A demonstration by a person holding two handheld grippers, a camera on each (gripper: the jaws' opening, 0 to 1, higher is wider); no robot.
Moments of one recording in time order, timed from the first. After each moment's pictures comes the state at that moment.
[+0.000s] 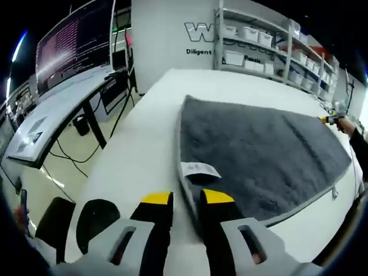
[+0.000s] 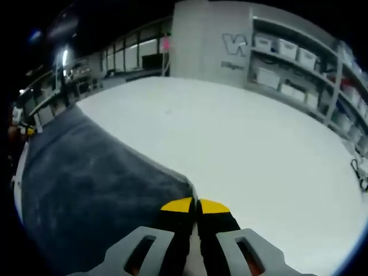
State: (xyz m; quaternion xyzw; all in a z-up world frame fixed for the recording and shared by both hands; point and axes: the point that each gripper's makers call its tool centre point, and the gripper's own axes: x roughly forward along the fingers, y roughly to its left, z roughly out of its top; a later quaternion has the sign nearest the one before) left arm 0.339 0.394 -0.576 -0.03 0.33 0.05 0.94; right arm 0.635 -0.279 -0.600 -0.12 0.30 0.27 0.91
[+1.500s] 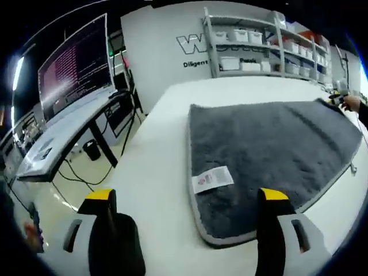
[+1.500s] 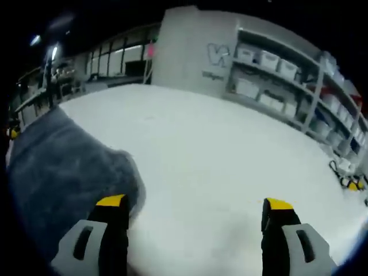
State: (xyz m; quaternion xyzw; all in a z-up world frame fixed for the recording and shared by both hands) left arm 0.340 0.406 -0.568 0.06 0.27 0.05 0.96; right arm 0.627 -0.302 -0.584 -0.13 0.24 0.16 0.95
